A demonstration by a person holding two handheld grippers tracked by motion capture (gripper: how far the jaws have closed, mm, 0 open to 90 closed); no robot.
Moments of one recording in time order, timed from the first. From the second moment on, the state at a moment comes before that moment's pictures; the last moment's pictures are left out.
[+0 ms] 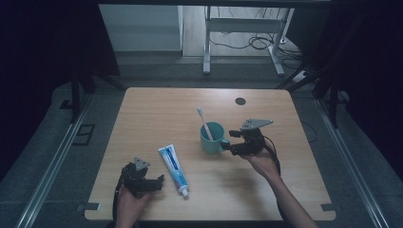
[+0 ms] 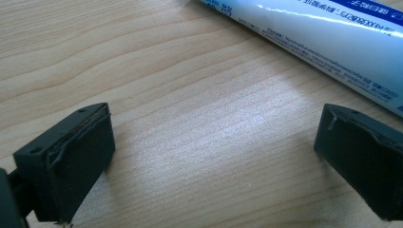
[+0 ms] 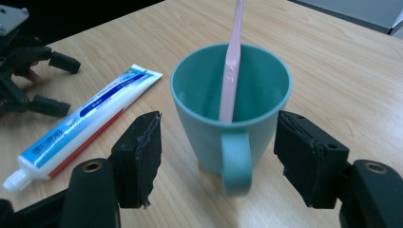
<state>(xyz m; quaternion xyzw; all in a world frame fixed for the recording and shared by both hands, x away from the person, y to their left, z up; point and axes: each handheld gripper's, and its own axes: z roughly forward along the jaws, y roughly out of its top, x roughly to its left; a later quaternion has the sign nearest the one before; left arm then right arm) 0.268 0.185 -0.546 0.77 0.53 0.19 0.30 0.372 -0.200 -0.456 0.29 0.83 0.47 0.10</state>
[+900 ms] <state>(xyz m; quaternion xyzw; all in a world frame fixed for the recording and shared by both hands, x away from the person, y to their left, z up) 0.268 0.185 -0.546 0.77 0.53 0.19 0.30 0.344 -0.229 -0.486 0.30 0.85 0.42 0.13</state>
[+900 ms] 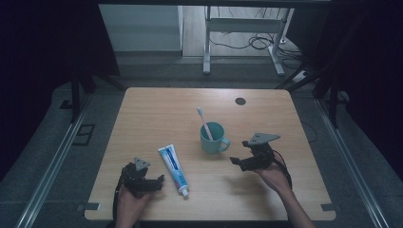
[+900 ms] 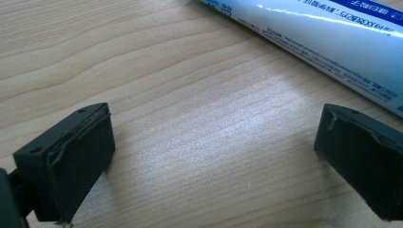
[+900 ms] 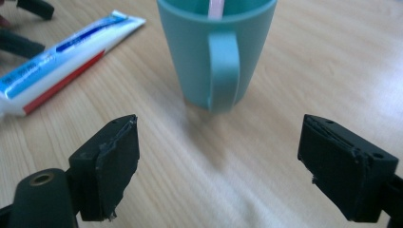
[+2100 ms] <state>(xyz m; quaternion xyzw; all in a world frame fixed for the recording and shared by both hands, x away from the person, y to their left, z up) 0.268 0.184 -0.546 0.77 0.53 0.19 0.30 0.310 -0.274 -0.542 0.33 0.86 0.36 0.14</state>
